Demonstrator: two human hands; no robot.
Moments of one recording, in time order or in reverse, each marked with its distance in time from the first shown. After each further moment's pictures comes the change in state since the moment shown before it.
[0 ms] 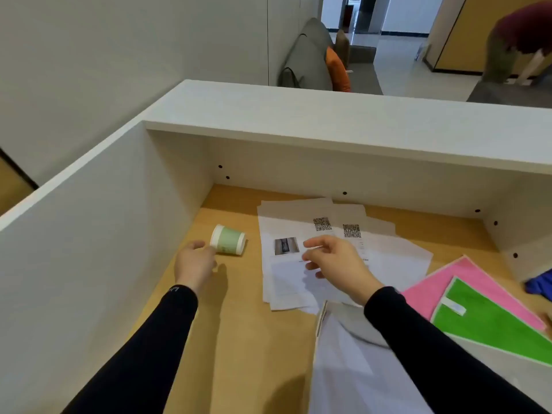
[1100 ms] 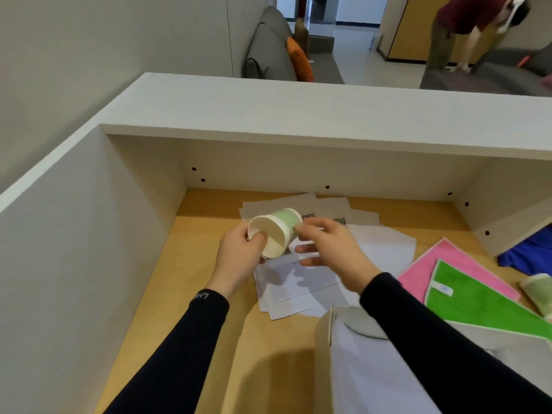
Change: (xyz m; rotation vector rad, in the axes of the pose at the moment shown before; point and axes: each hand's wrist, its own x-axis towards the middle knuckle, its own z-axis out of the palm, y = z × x) left_hand -0.037 0.053 0.052 0.028 -0.402 0.471; right_hand 0.013 -0.023 0.011 0.274 0.155 0.047
